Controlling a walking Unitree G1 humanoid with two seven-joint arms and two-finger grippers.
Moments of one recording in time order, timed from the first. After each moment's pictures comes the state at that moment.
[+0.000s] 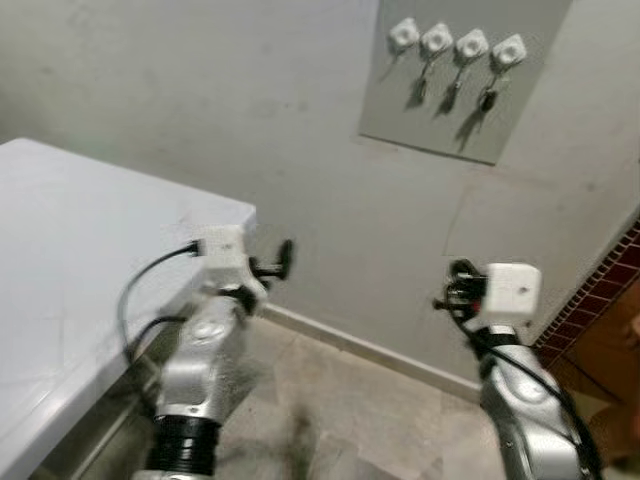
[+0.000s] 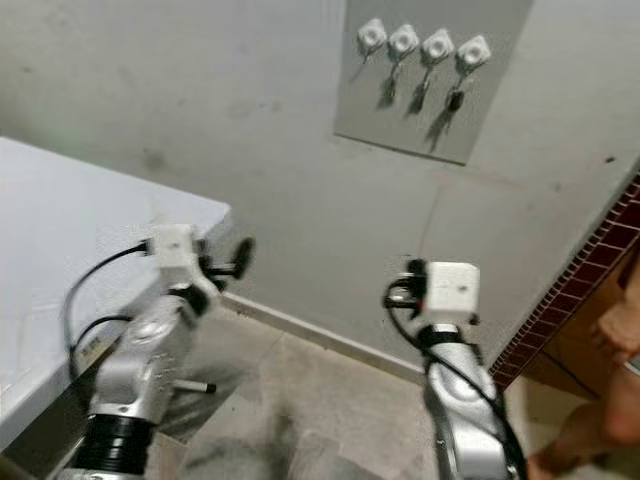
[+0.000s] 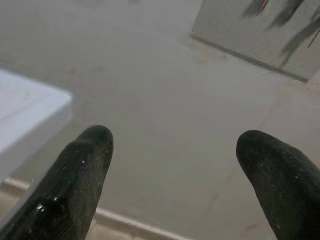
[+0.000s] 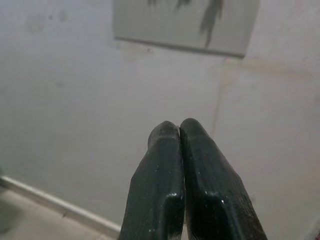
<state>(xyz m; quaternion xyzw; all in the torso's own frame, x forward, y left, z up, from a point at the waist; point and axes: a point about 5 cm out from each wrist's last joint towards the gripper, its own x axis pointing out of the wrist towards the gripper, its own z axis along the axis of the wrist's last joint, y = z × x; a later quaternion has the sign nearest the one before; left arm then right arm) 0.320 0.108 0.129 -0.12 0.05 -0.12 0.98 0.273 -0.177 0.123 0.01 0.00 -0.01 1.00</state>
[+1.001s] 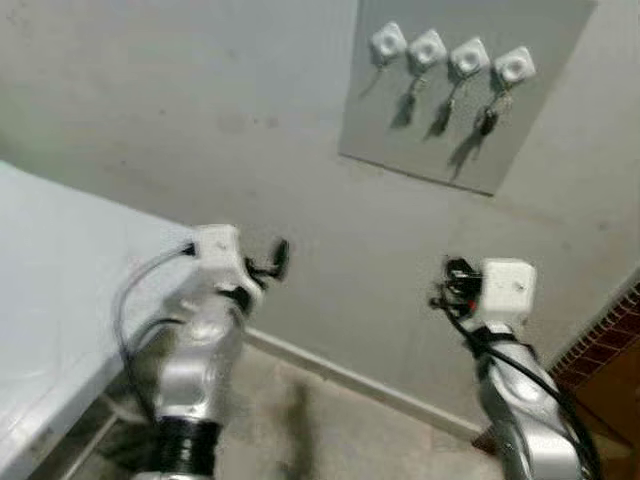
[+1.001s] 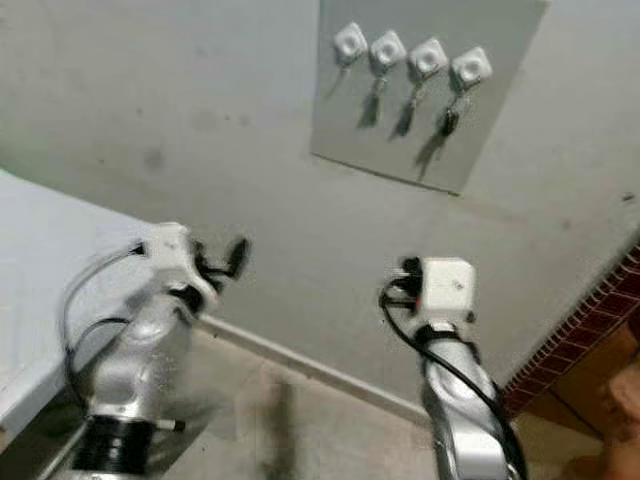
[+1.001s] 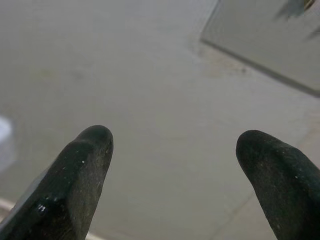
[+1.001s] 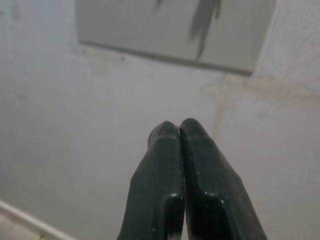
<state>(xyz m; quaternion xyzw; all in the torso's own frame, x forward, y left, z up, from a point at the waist) 0.319 0.107 0.126 -0.14 0.06 -0.11 0.98 0.272 -0.177 0.124 0.00 0.01 0.00 1.00</state>
